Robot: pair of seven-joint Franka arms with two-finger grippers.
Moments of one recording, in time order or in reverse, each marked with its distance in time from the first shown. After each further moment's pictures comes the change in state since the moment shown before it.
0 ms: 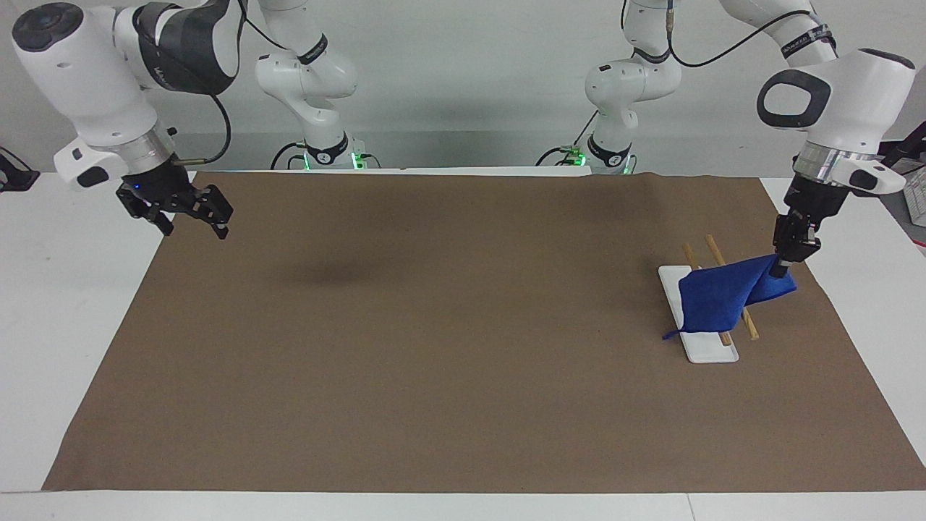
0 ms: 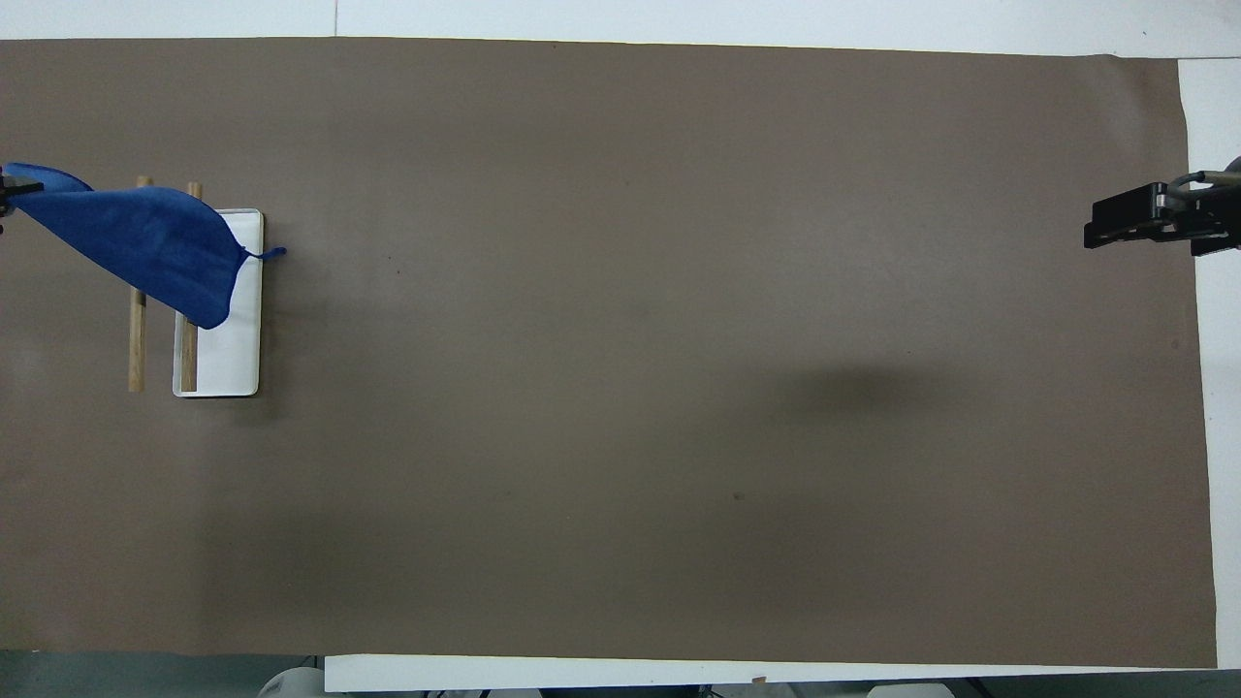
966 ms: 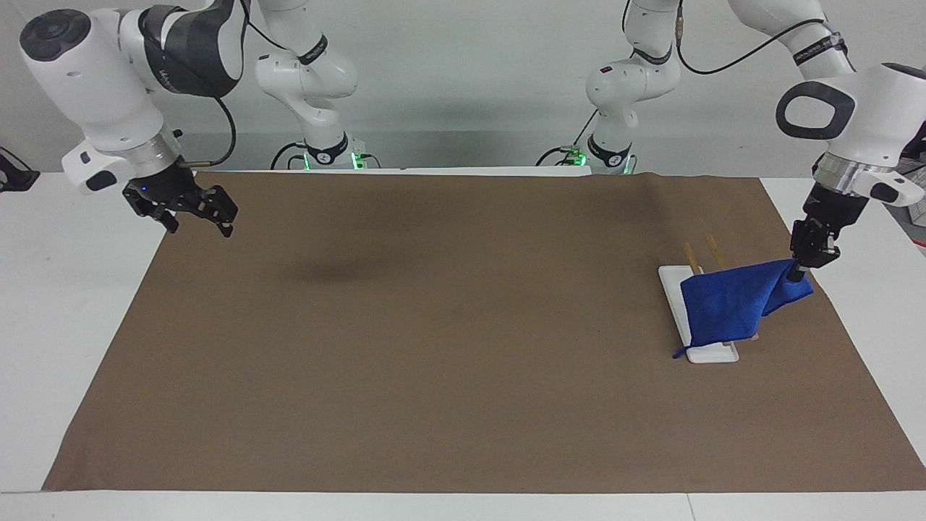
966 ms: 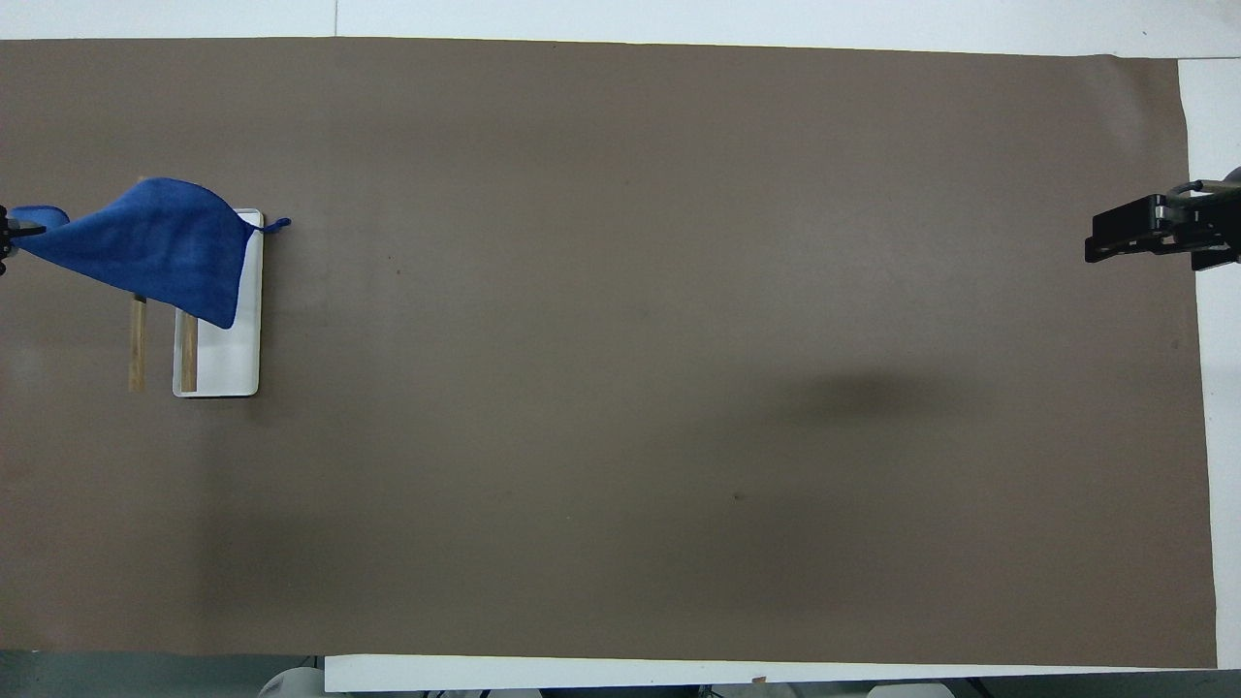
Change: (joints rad) left arm 0.062 0.005 0.002 -0.076 0.001 -0.060 0.023; right arm -0.001 -0.001 -0.008 -0.002 -0.002 -0.039 0.000
